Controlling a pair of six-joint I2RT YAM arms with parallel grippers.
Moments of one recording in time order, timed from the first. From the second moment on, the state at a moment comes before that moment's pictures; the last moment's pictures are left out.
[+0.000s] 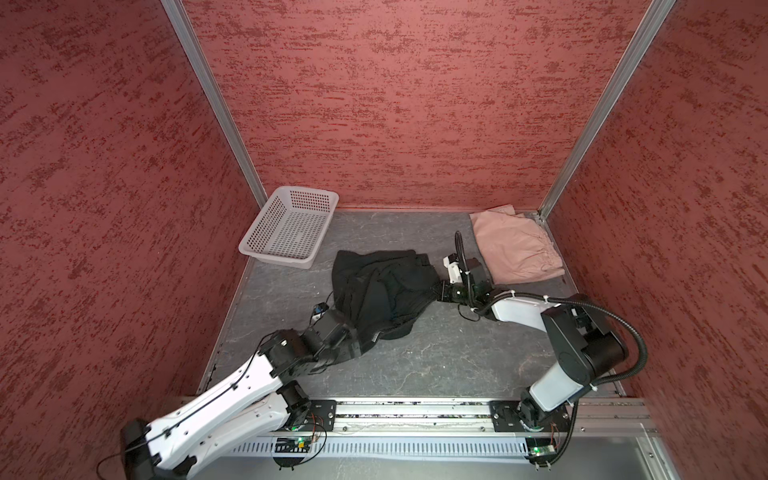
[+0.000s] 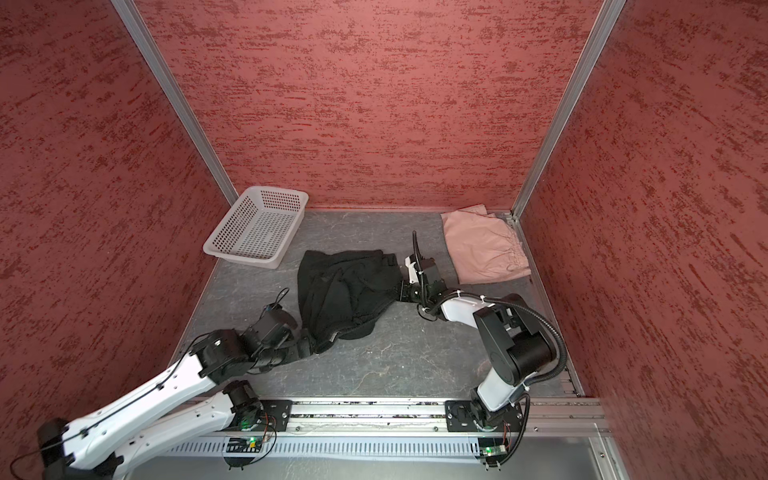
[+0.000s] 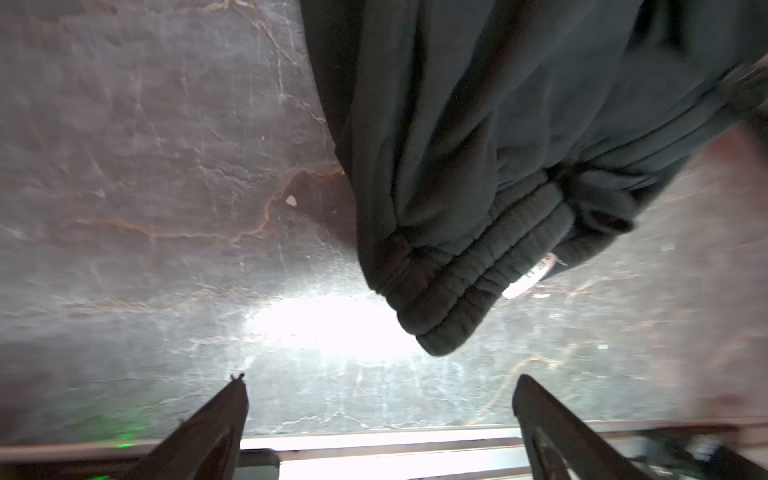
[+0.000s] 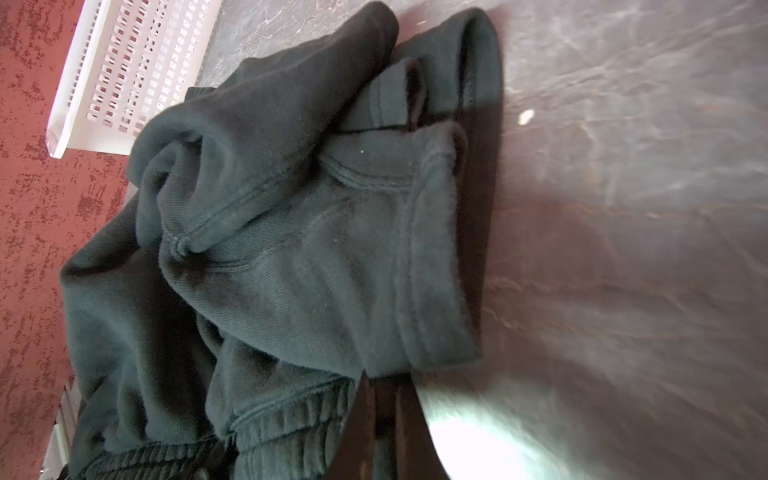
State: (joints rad) left arm -0.84 0.66 0.62 -1.04 -0.13 -1.14; right arm 0.44 1.63 0.73 0.19 -0.32 0.54
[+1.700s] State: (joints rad) left arm -0.87 0.68 0.26 -0.47 -0.05 -1.34; right arm 0.44 1.41 0.55 0.09 -0.28 0.59
